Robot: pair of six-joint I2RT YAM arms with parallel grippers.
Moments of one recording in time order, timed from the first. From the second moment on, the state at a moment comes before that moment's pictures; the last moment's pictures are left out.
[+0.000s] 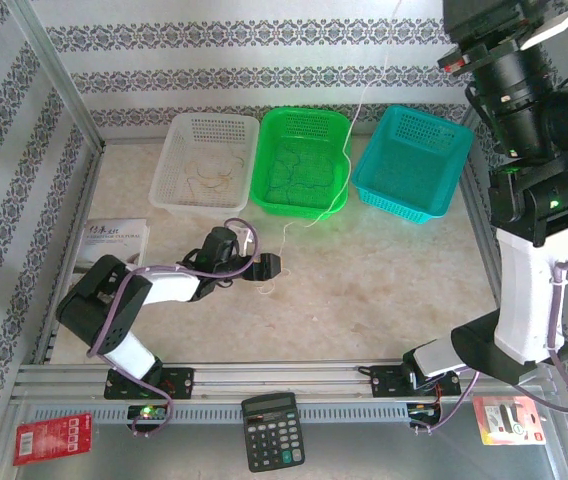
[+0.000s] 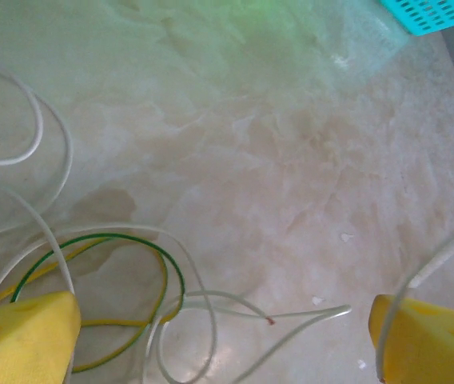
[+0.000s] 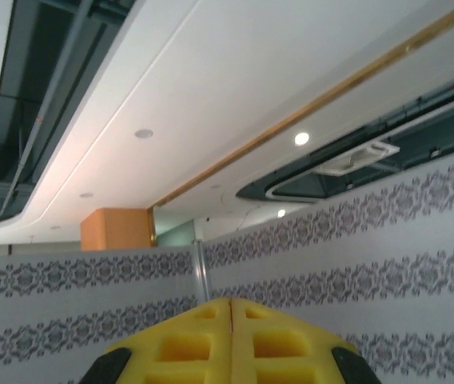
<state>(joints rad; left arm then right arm) -0.54 1.58 0.58 0.35 0.35 -0.56 0.36 1.46 2.41 -0.21 -0.28 0.47</state>
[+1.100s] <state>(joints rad) -0.55 1.31 0.93 0.11 0.44 -0.51 0.40 1.34 2.05 -0.16 -0.33 0.48</state>
